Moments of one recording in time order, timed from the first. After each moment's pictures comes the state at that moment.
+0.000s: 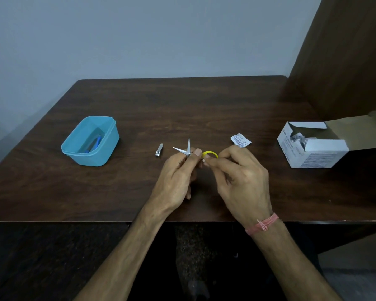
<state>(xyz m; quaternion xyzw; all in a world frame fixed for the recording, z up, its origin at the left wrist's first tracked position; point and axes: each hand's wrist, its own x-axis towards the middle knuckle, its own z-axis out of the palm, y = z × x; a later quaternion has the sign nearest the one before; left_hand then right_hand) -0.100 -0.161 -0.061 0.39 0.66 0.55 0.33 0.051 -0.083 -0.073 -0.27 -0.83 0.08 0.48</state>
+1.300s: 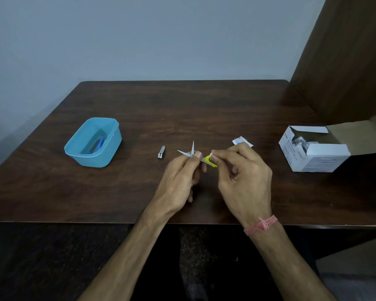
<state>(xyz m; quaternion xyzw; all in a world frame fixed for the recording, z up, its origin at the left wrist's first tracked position) -0.102 -0.162 -0.061 0.41 0.66 0.54 0.33 0.044 -0.083 -0.065 -0.35 -0.78 0.16 0.49</state>
